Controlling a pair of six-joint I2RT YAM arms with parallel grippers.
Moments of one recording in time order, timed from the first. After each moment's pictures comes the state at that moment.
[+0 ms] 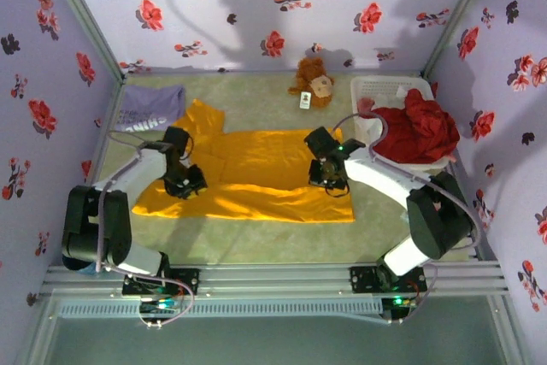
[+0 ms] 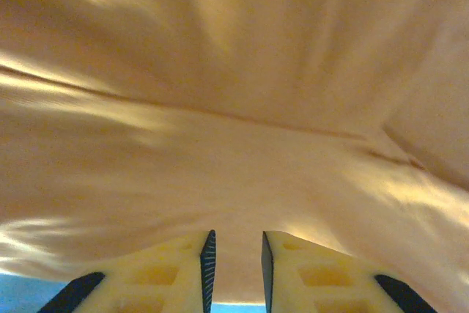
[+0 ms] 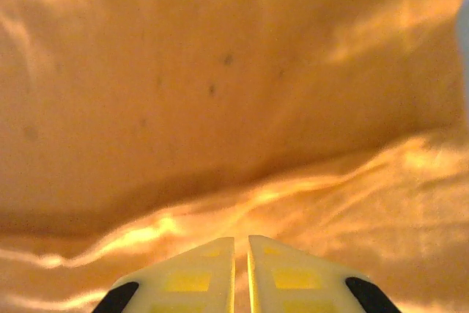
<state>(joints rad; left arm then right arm) -0.18 1.47 0.90 -0.86 0.21 -0.62 0.64 1.53 0.99 -0.77 0.03 0.83</state>
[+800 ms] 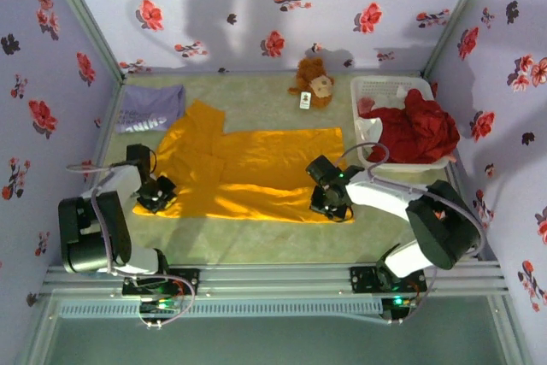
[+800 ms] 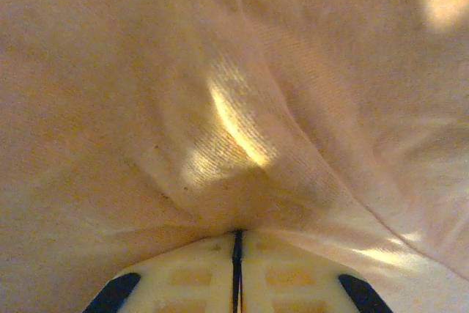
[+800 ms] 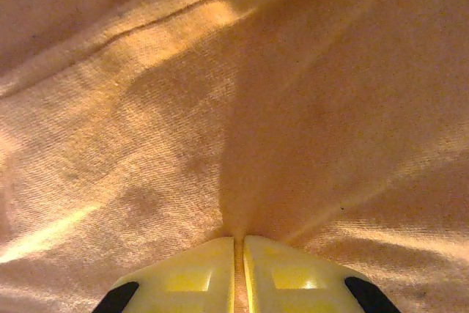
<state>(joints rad) 0.13 1.40 0.66 -0.67 0.18 -0.68 0.70 1.46 0.72 -0.62 -0.06 1.05</state>
